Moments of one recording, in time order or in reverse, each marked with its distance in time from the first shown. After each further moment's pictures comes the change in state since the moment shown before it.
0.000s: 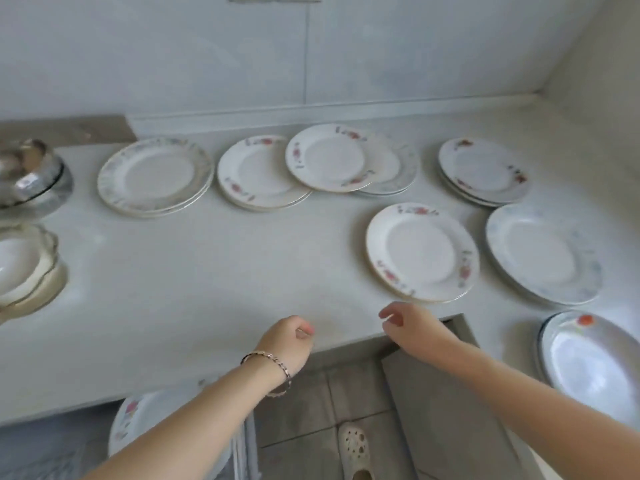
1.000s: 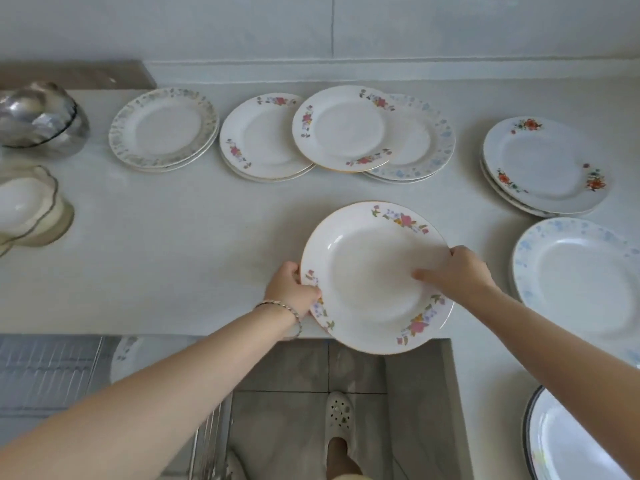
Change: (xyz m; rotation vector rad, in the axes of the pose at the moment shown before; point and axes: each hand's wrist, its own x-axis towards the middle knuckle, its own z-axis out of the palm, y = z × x) left_hand 0.048 0.098 0.043 -0.383 0.301 -0.260; right_hand 0.105 0.050 -0.113 0.111 0.075 0.110
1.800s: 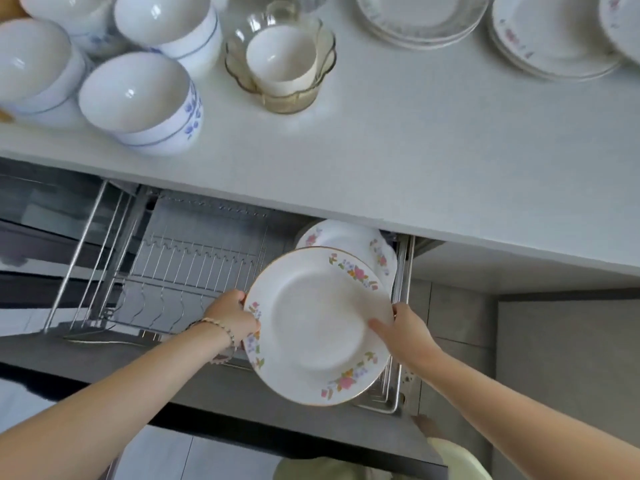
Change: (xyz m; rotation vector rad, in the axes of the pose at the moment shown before) left_hand 0.006 -0.365 -0.365 0.322 -0.040 -0.327; right_hand -0.240 -0.118 0.430 -0.106 -0.435 -0.047
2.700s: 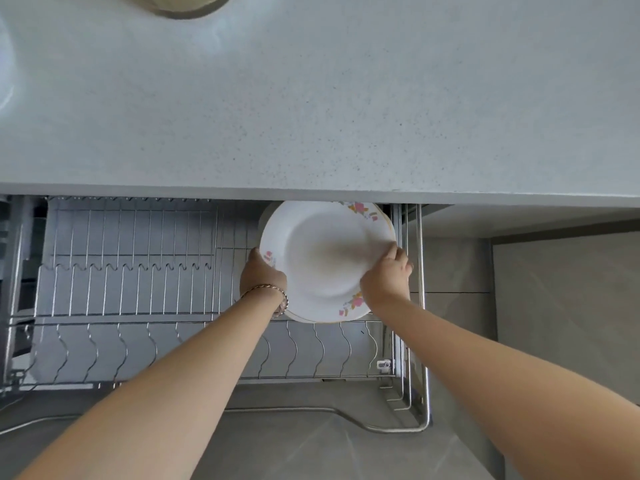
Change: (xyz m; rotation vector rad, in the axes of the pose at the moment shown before) left_hand 0.166 0.060 0.092 -0.088 0.142 0.031; right_hand 0.154 -0.003 0.055 -0.044 0.329 0.198
